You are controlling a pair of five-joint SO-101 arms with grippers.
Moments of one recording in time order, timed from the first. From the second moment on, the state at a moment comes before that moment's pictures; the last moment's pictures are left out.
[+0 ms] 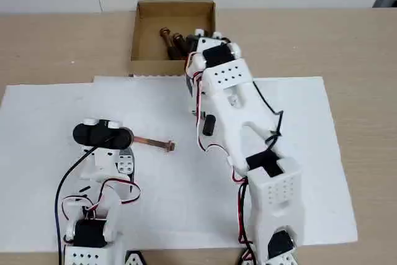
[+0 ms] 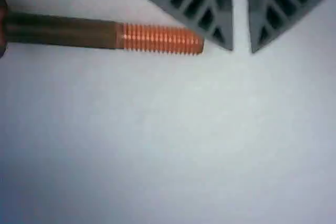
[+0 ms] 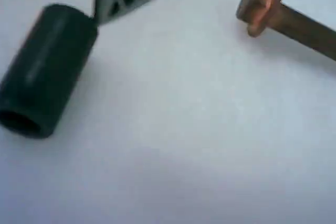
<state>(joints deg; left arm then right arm) -1.1 -103.7 96.6 50.6 -0.5 -25.4 30.9 -32.8 97.6 -21.0</state>
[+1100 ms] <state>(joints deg) -1.1 -103.7 96.6 50.6 -0.5 -25.5 40.8 -33.1 92.7 -21.5</state>
